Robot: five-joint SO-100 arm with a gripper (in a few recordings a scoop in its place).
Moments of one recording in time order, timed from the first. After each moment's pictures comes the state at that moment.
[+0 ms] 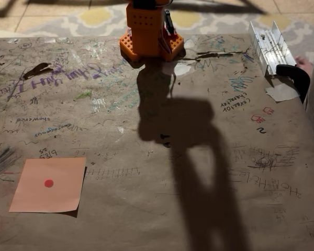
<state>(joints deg) 15.6 144.6 92.3 58.0 -76.2</state>
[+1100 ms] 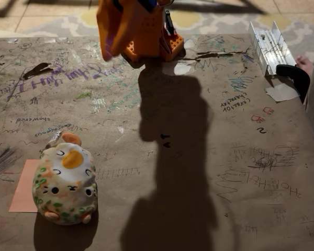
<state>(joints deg) 10.3 183.0 176.3 21.7 -42.9</state>
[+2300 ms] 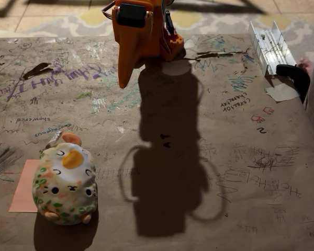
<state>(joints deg) 10.1 192.6 181.9 39.7 -4.7</state>
